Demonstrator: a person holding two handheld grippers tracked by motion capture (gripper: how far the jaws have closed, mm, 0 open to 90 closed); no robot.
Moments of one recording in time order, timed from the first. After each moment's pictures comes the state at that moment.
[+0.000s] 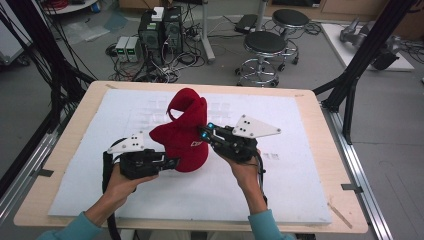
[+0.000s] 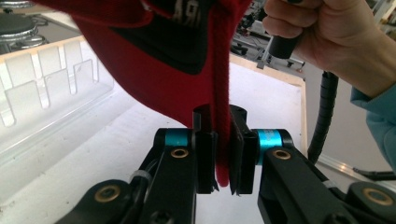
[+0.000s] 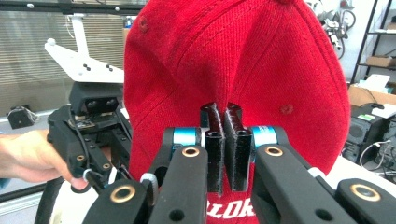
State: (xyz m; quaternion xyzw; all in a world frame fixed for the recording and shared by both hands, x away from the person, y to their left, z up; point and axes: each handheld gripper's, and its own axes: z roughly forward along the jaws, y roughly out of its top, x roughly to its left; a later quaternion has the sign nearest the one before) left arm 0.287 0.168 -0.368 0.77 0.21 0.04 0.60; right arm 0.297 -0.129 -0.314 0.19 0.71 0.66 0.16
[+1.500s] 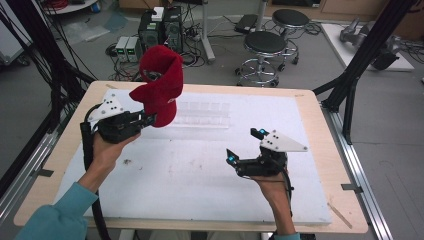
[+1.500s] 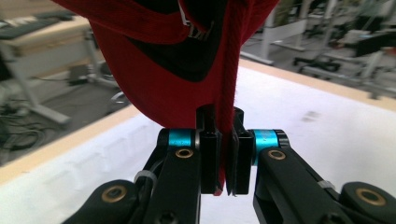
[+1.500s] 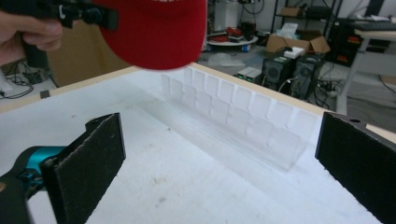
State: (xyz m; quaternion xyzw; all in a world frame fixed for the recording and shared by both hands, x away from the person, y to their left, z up) left arm 0.342 0.209 -0.315 0.74 0.27 0.23 0.57; right arm 0.275 -0.195 -0.343 0.32 0.72 0.57 0.24
